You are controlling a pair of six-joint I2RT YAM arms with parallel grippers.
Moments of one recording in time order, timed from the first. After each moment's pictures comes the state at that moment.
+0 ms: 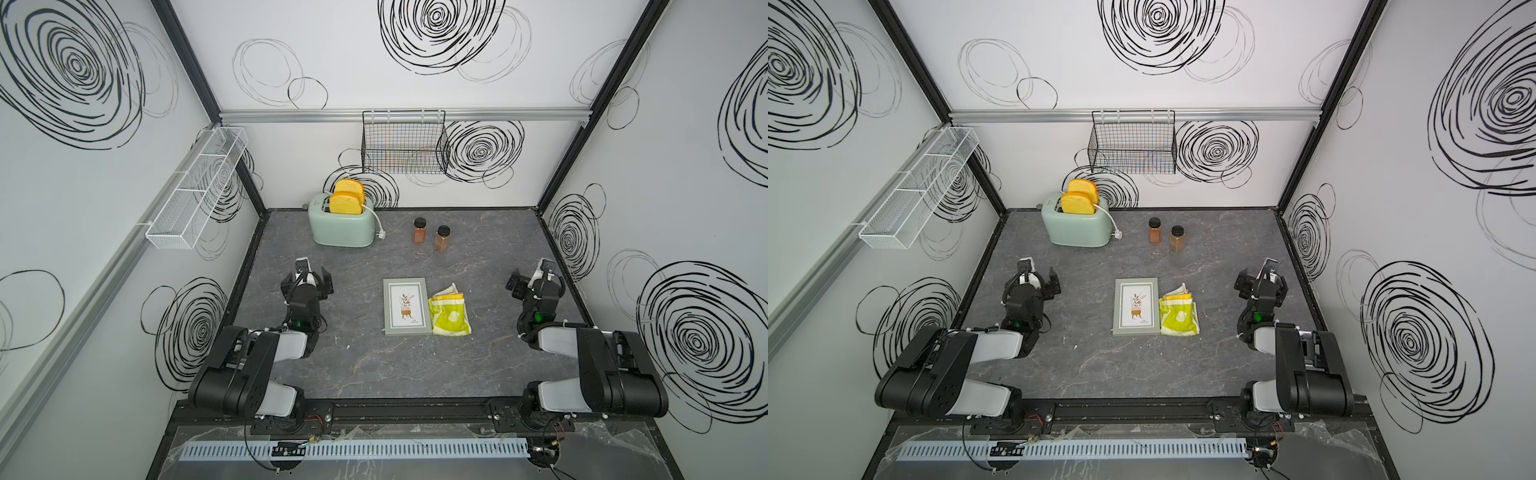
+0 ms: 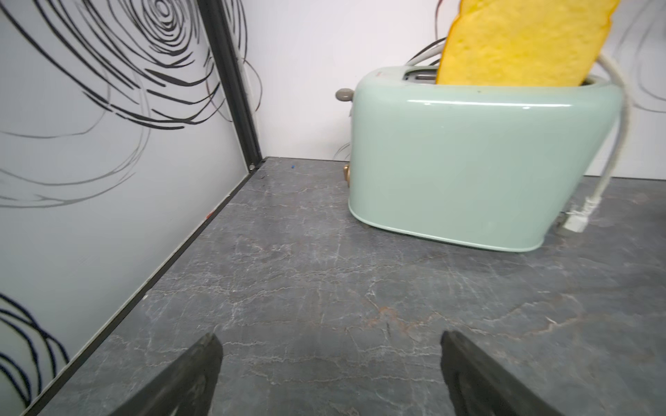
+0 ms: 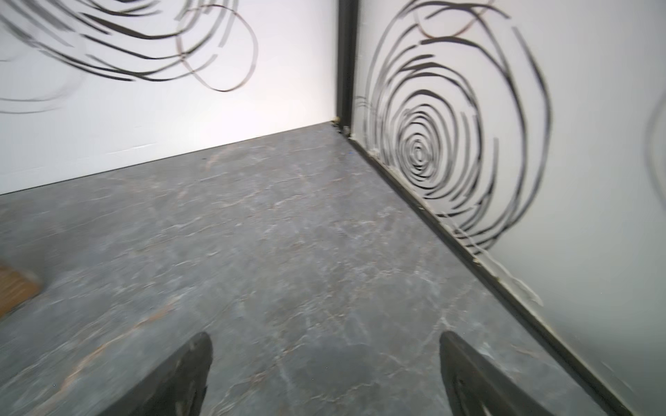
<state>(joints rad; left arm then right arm) -0.14 1.44 0.26 0.97 -0.38 -0.03 -0.05 1.42 0.25 0.90 0.23 0.12</state>
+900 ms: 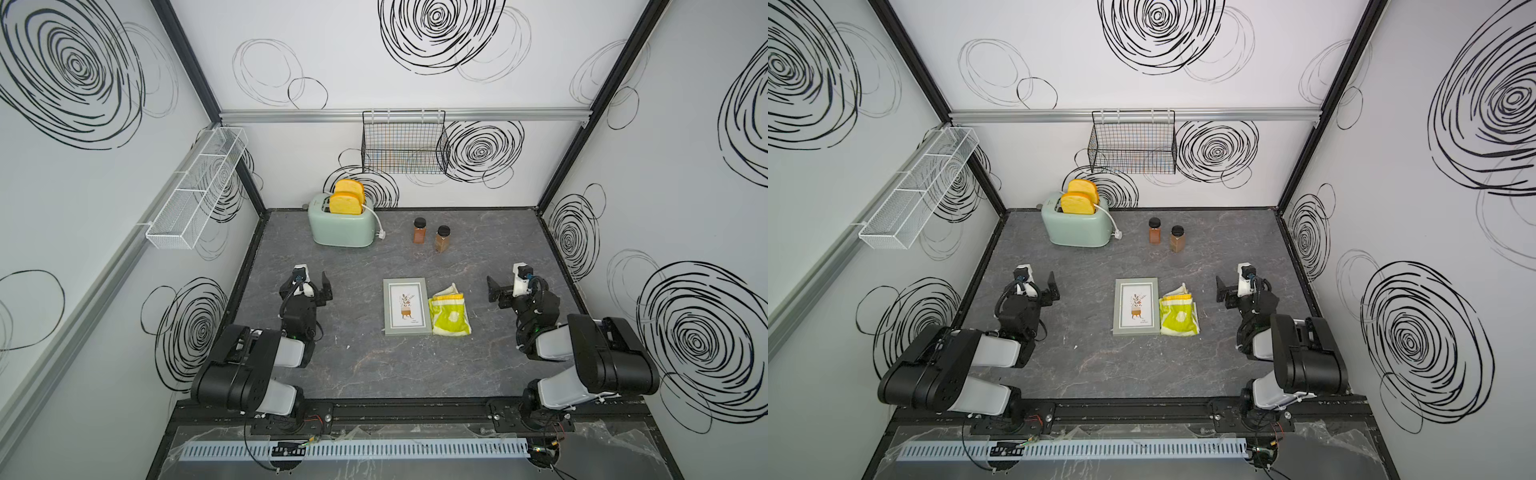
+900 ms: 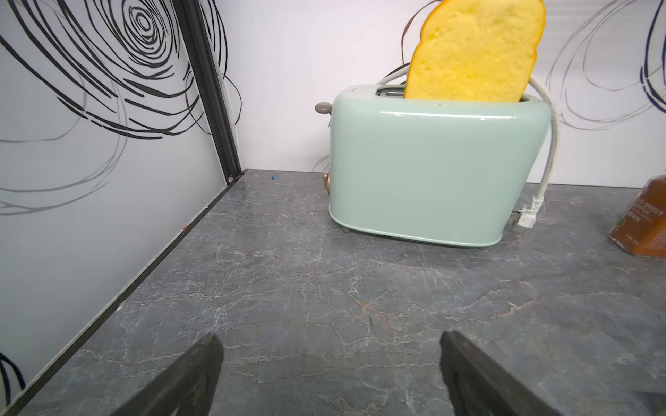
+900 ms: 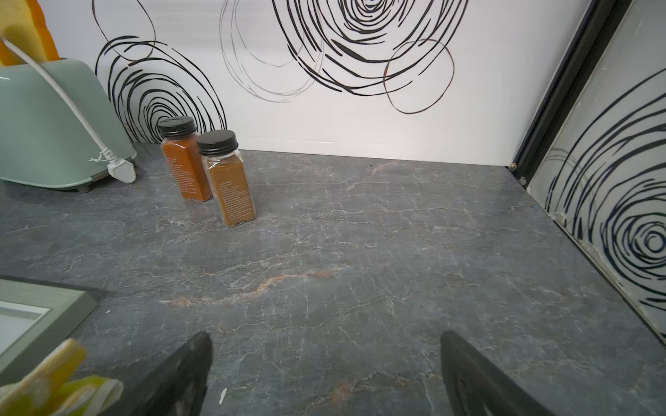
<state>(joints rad) -0.10 1.47 0.17 1.16 -0.29 -0.03 -0.06 1.51 0.19 1.15 -0.23 -0.01</state>
